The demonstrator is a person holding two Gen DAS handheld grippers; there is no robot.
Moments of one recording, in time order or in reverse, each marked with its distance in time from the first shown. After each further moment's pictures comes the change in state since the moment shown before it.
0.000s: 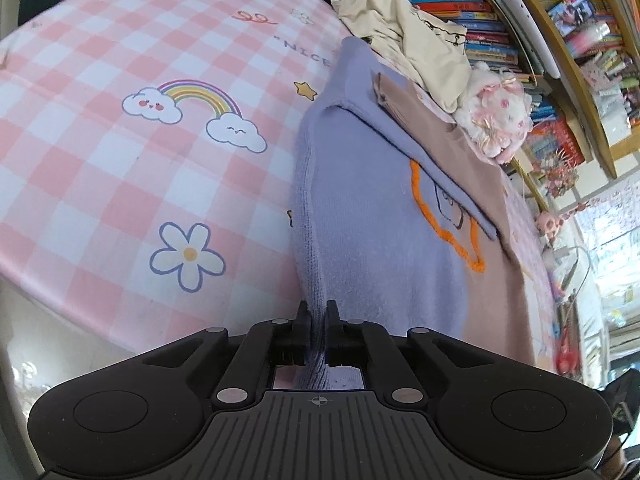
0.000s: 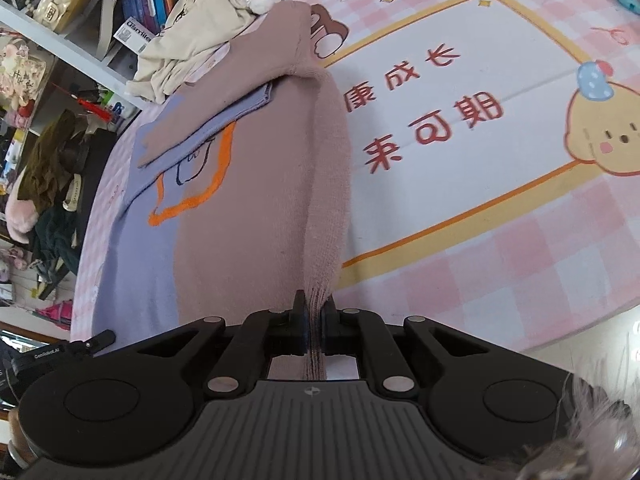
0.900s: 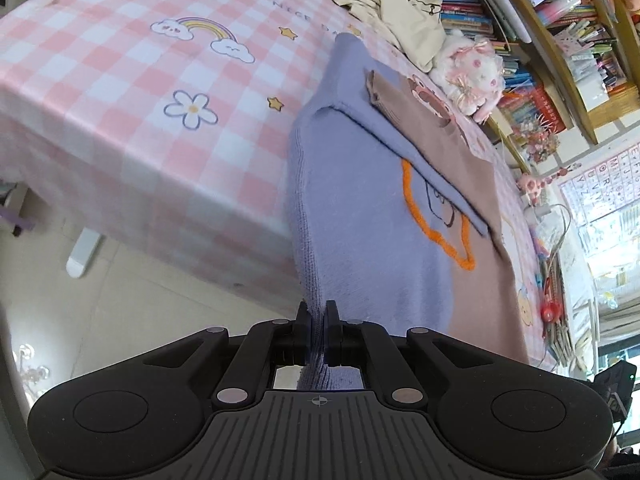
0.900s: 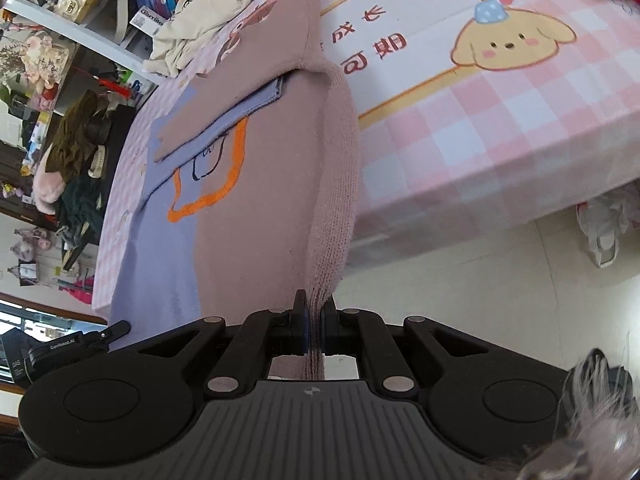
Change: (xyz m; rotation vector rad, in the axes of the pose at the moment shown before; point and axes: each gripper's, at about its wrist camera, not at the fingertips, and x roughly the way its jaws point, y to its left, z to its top) left arm -0.050 -0.019 -0.085 -0.030 0.040 -0.056; right arm -0.072 -0.054 -0.058 0.016 0.085 0.089
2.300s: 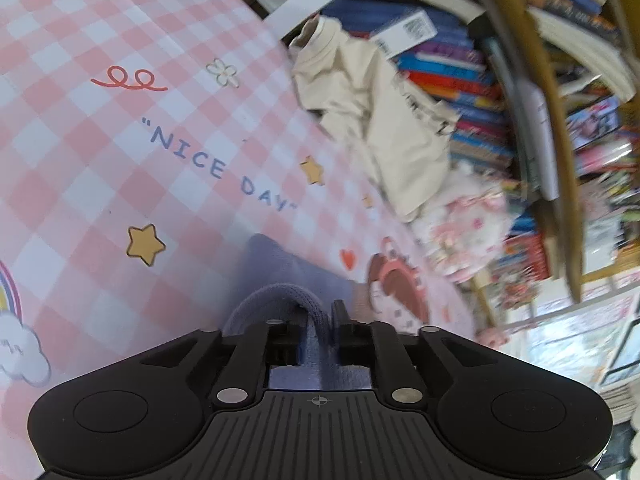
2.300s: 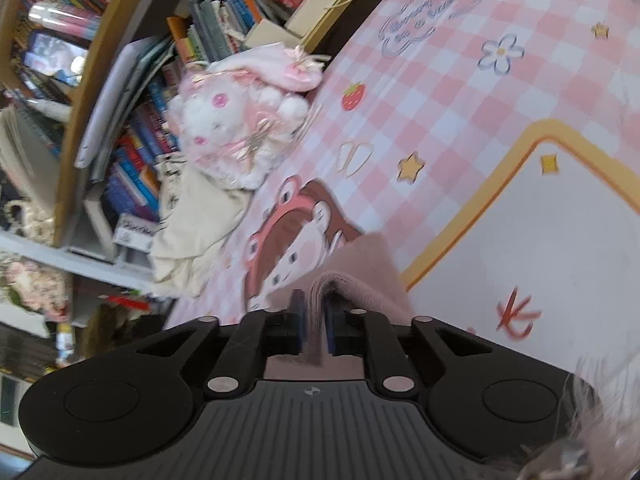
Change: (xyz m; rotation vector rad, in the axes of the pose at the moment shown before) left arm 0.127 -0.038 0.244 -0.146 -0.156 -0.115; right arm 0.084 0.019 0.254 0.289 -0.335 0.082
